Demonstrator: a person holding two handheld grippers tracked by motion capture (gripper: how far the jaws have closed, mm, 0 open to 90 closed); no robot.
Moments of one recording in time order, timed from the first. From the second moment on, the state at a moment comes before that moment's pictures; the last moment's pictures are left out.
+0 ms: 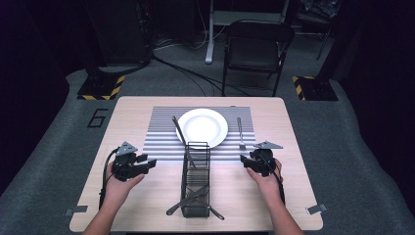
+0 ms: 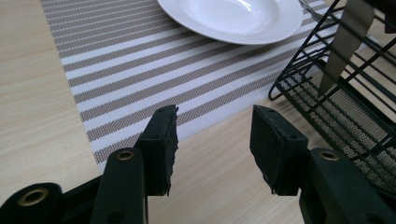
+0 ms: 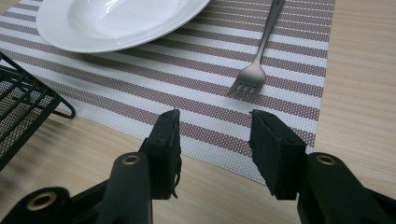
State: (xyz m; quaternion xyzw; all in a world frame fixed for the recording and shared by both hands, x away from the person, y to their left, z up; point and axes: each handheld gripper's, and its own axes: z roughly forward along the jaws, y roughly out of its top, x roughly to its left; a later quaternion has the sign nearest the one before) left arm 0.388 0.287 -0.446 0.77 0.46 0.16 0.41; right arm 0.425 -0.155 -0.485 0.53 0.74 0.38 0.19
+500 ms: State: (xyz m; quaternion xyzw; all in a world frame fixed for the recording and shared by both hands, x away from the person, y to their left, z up) left arm 0.393 0.262 -0.396 0.79 0.42 0.17 0.42; right arm 0.425 -0.159 -0.485 0.53 0.73 0.39 0.20
